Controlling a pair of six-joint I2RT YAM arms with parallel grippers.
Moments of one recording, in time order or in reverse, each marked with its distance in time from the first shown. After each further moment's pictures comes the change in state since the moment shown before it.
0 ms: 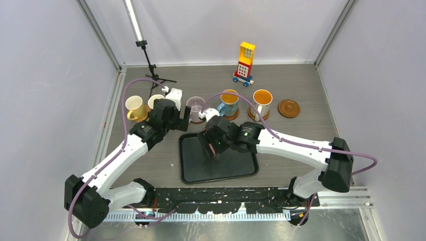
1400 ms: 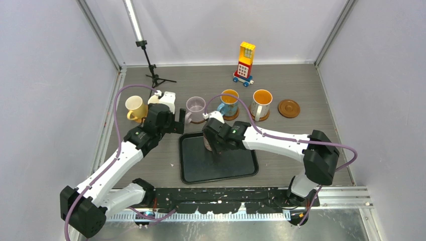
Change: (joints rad) left arm 0.027 -0.120 -0.073 -0.008 0.003 -0.032; right arm -0.047 0.159 -0.020 -0.055 0.115 0.110
